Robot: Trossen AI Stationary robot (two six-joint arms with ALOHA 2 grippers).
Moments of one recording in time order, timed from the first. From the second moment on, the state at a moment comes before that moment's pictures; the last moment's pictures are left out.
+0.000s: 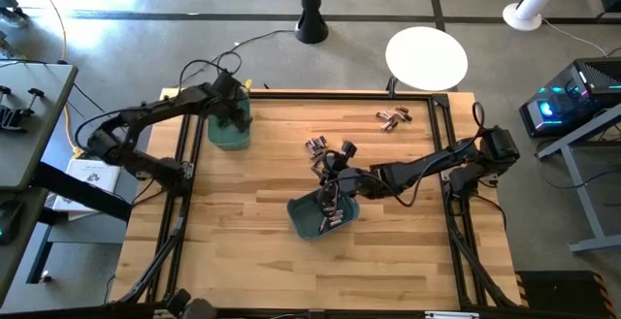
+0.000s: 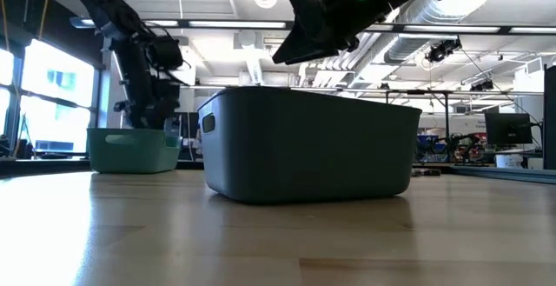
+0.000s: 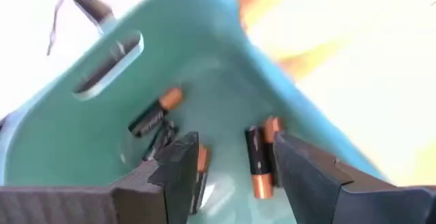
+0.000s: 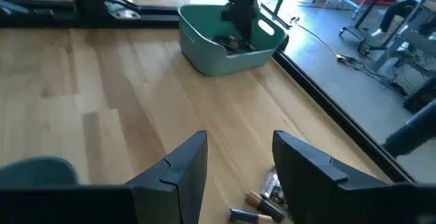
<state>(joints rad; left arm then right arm) 0.90 1.39 0.80 -0.52 -0.13 0.03 0.18 1.66 1.01 0.16 0.68 0.07</state>
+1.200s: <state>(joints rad) 0.38 0.93 0.38 0.13 -0.08 -0.05 -0.74 1.72 1.00 -0.83 0.23 0.62</state>
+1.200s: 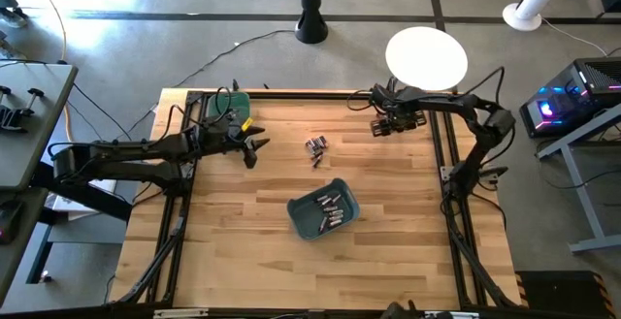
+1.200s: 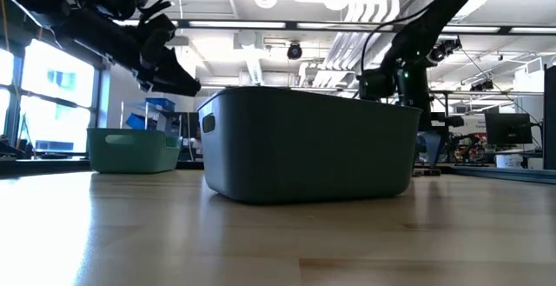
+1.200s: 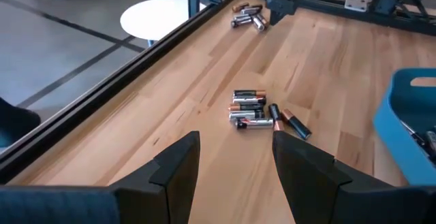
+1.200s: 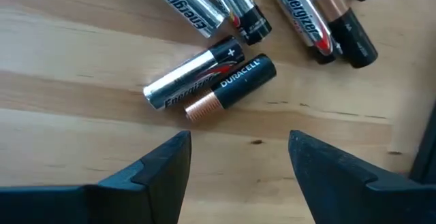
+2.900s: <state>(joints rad) 0.38 0.93 0.38 0.13 -0.08 -0.07 -0.82 1.79 1.00 -0.62 0.14 0.34</state>
